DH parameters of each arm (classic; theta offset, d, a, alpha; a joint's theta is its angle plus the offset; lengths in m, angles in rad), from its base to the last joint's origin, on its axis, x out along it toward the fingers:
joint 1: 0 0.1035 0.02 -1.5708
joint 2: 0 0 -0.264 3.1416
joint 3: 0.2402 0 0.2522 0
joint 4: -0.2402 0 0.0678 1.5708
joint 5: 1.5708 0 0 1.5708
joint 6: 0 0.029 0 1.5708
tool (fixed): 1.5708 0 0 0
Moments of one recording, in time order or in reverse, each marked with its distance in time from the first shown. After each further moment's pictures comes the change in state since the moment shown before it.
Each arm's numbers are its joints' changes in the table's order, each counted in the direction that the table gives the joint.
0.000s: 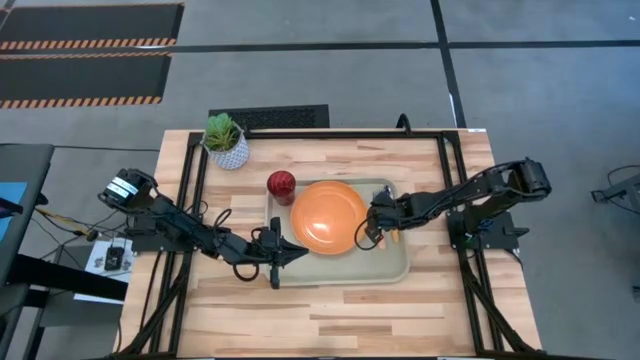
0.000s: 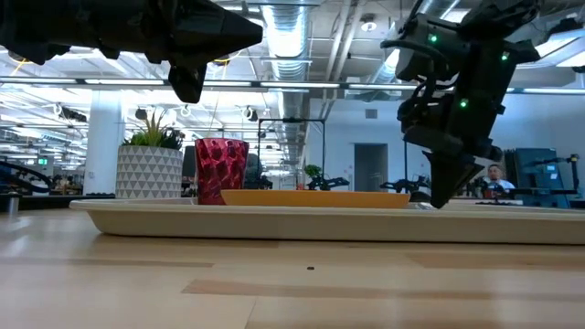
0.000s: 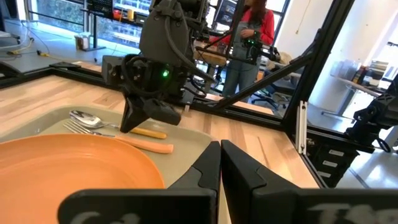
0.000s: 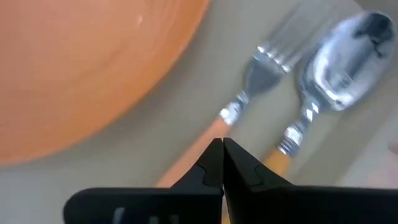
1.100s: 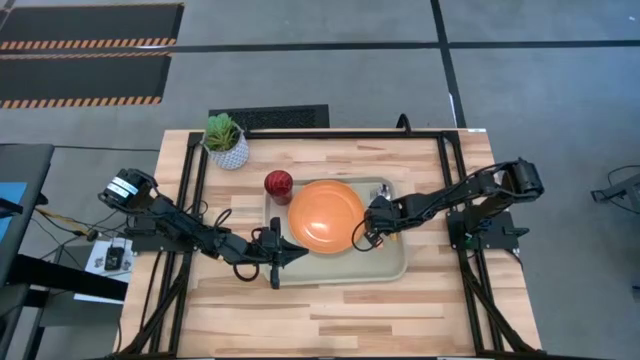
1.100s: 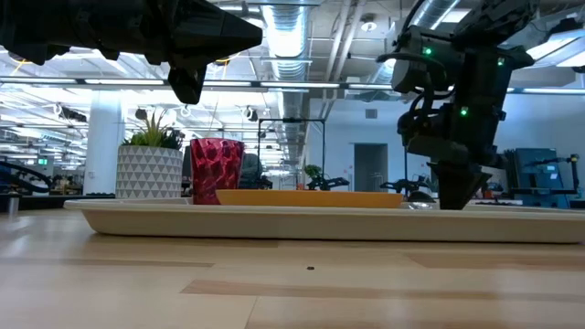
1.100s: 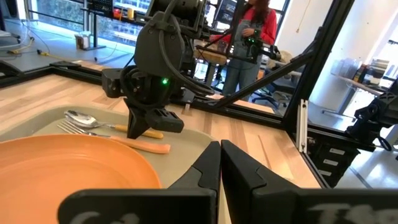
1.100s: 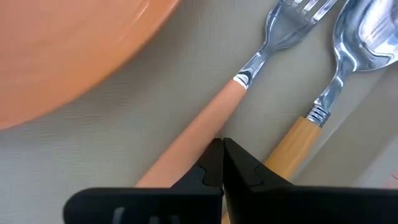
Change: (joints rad) left arm 0.000 0.000 0.000 -0.006 0.000 0.000; right arm -0.009 0.066 0.011 0.009 -0.088 0.014
